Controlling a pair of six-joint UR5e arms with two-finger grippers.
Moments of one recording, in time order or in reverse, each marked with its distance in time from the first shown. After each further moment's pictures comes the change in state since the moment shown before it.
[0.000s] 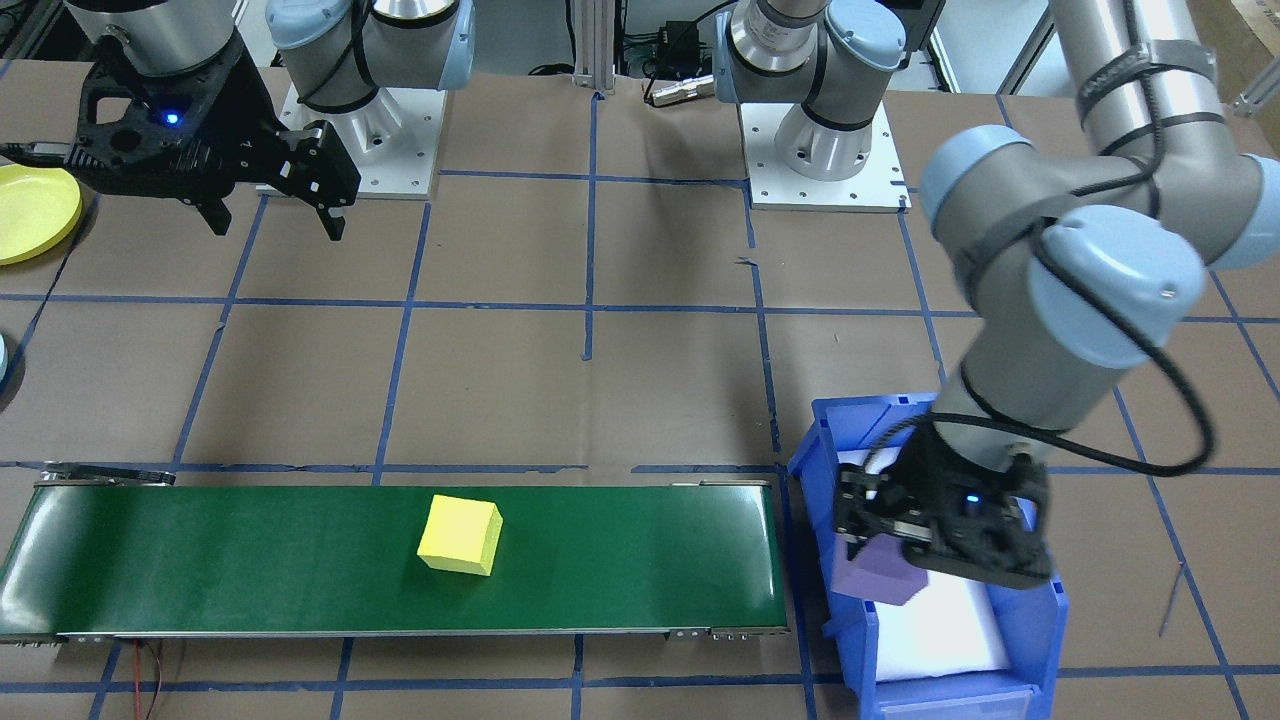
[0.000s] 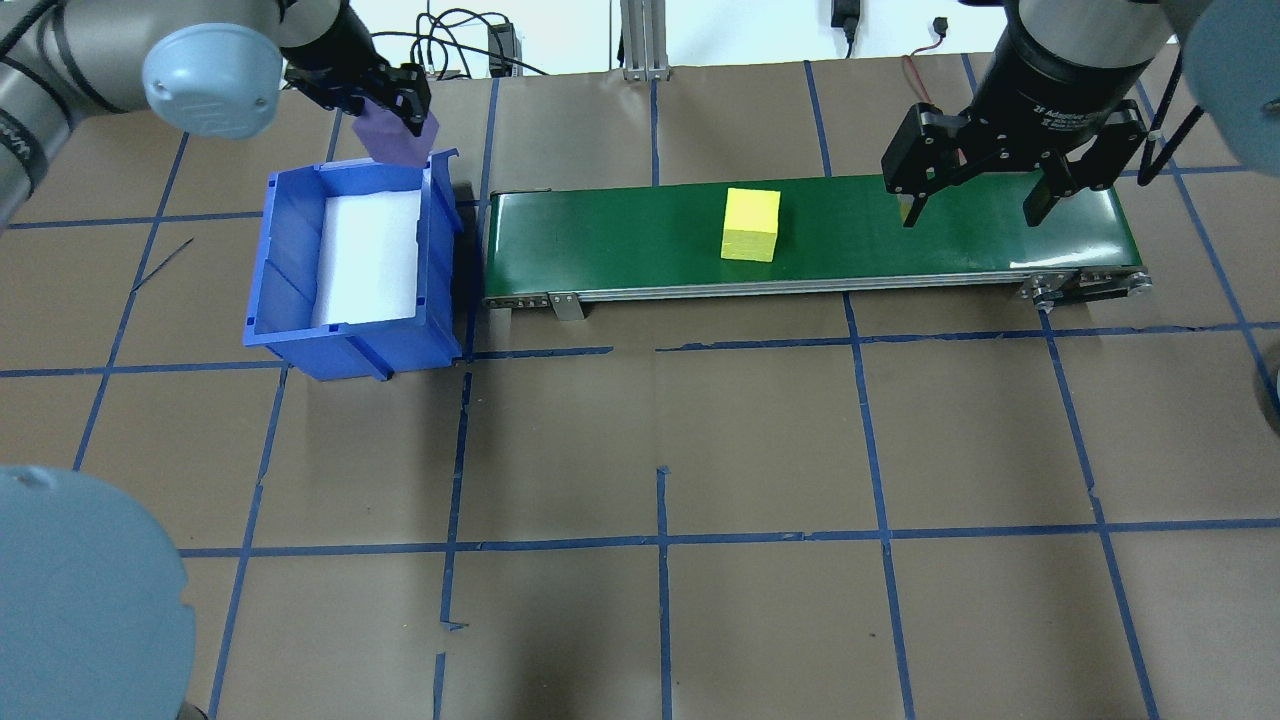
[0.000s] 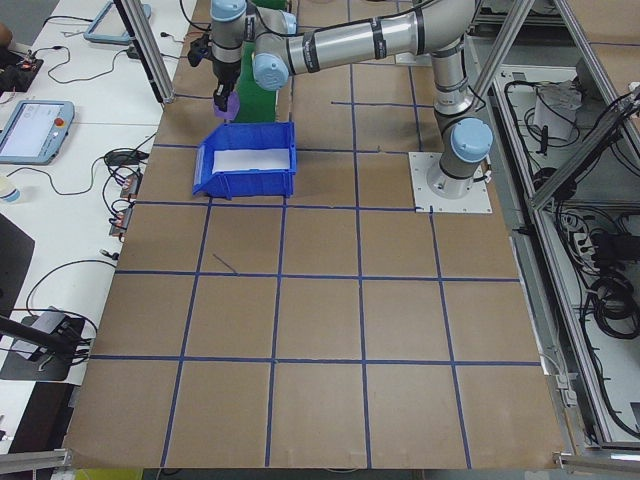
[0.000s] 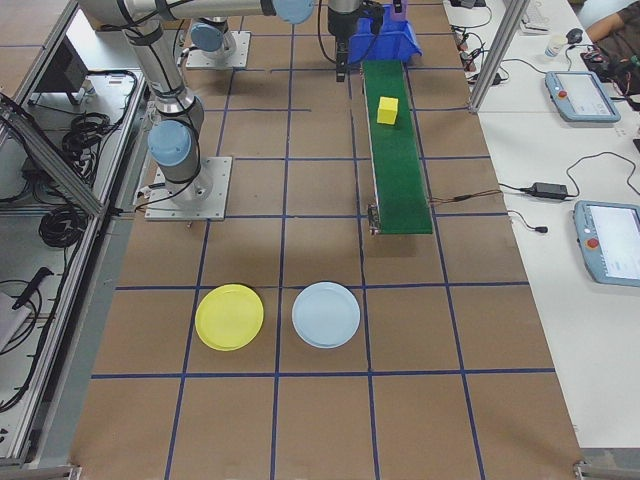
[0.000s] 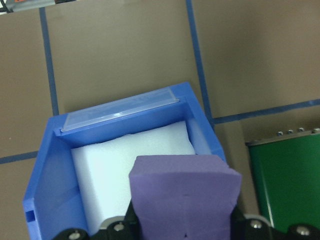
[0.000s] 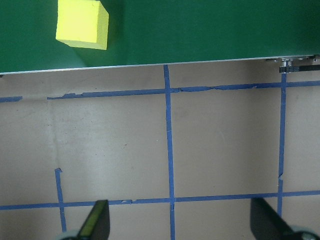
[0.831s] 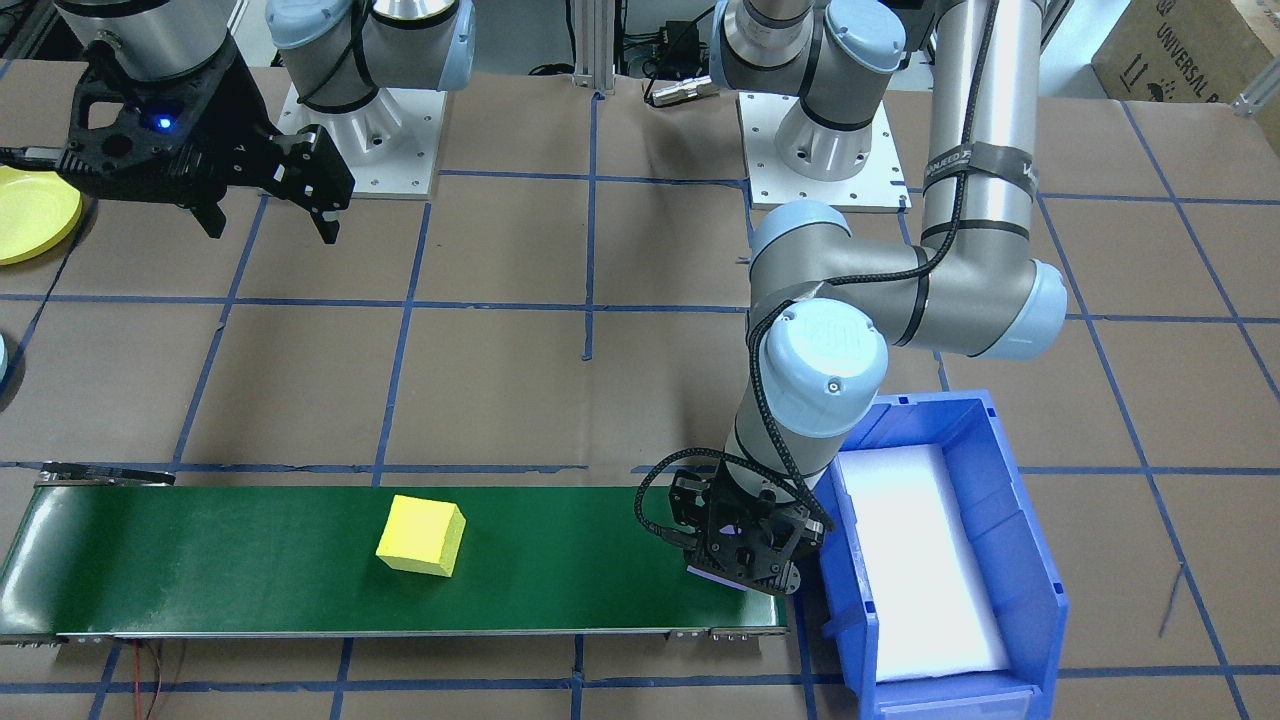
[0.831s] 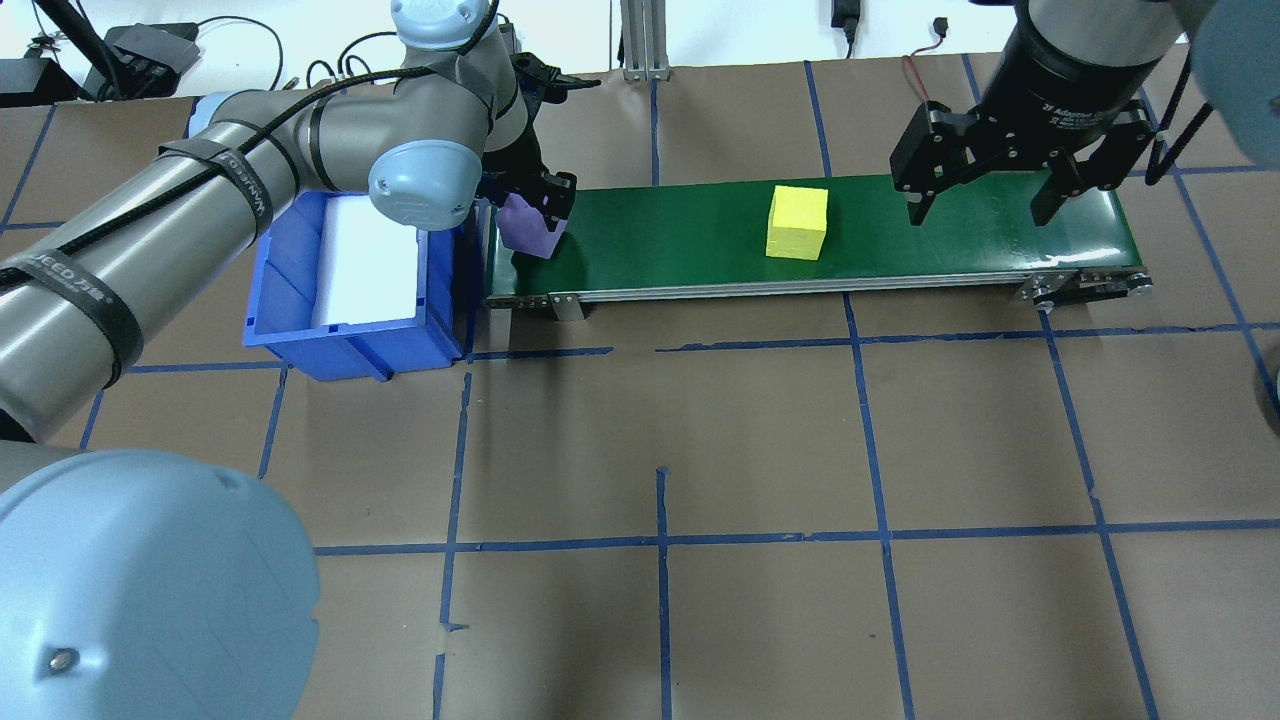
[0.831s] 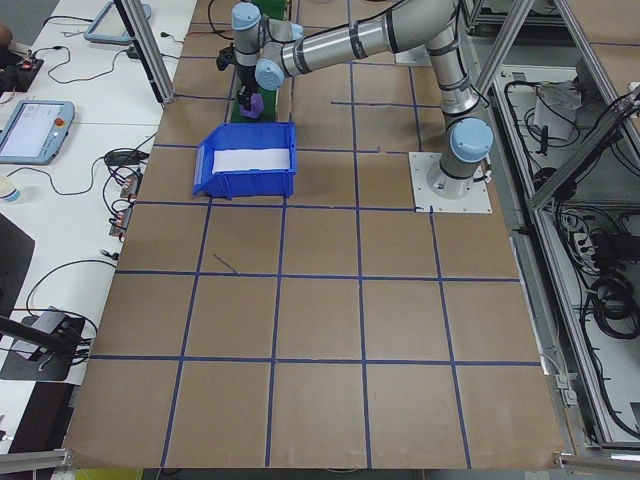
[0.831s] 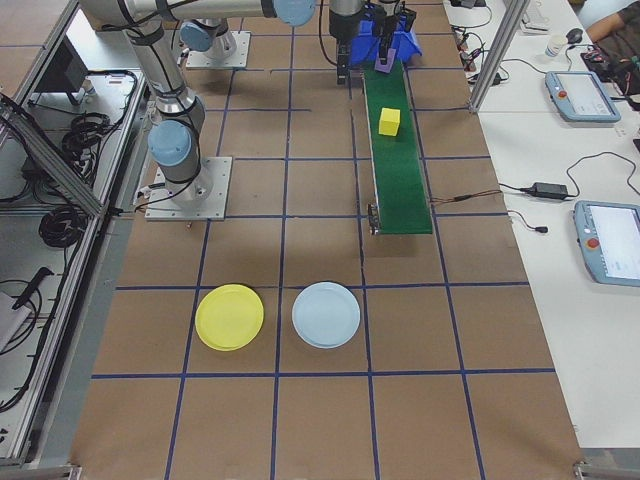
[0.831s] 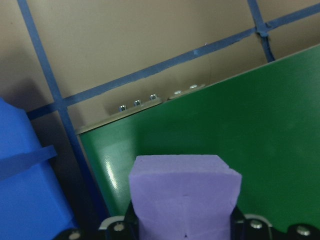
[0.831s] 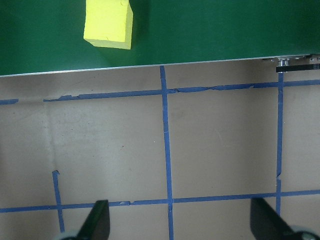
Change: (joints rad) left arm -0.147 -0.112 -0.084 0.090 0.052 -0.067; right arm -0.014 0.003 0.000 0.000 0.002 -0.001
